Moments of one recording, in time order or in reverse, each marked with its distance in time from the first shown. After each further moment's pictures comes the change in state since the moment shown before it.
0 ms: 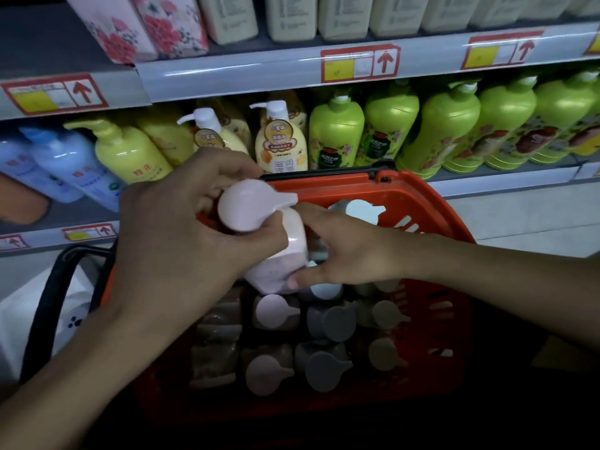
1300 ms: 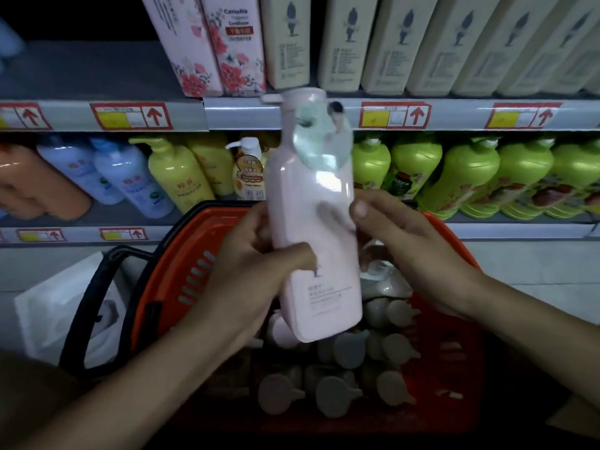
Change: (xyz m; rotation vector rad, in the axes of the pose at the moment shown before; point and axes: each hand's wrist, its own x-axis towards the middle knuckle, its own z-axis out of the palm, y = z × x) left_hand -0.011 -0.003 0.027 -0.861 -0.087 -0.588; right_hand -0.030 -0.053 -0.025 0.687 0.446 0.106
